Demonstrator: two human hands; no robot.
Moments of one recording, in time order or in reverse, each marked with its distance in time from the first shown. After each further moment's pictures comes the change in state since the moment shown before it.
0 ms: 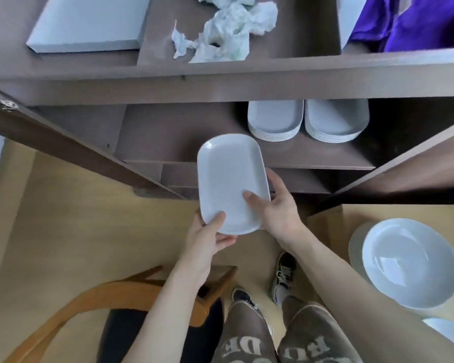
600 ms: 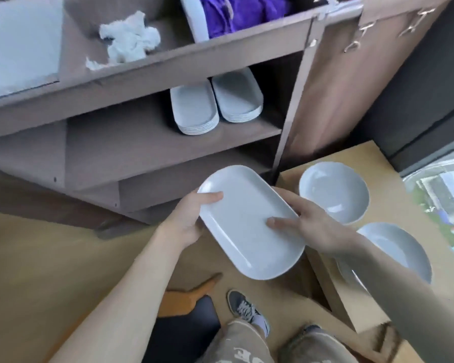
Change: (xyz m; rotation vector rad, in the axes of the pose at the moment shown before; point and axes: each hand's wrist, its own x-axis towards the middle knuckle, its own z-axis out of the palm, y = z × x) left_hand -0.054 0.009 0.043 0.260 -0.461 -0.047; right_hand -0.194 0.008 -0.120 -0.115 -0.098 -0.002
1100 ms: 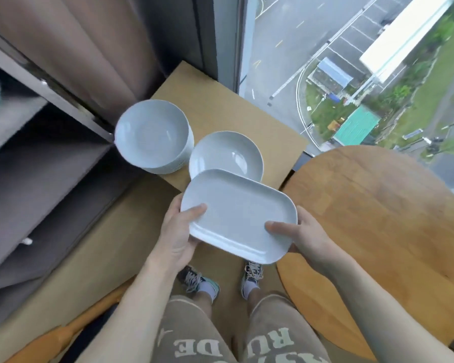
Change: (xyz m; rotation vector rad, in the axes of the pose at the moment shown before) left_hand -0.003 -0.235 0.261 0.228 -0.305 -0.096; right_hand -0.254 0.299 -0.083 0.641 0.647 0.360
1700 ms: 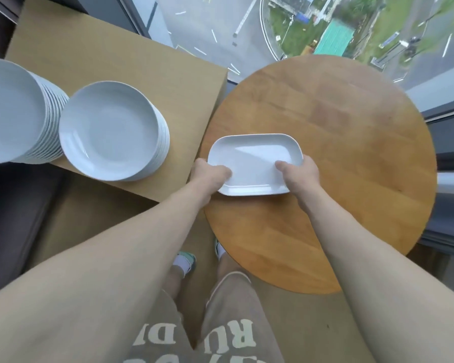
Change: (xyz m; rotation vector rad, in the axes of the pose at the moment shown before) left_hand 0.112 -0.161 0.207 0.918 0.043 -0.207; right_hand 0.078 0.145 -0.174 0.112 0.689 0.199
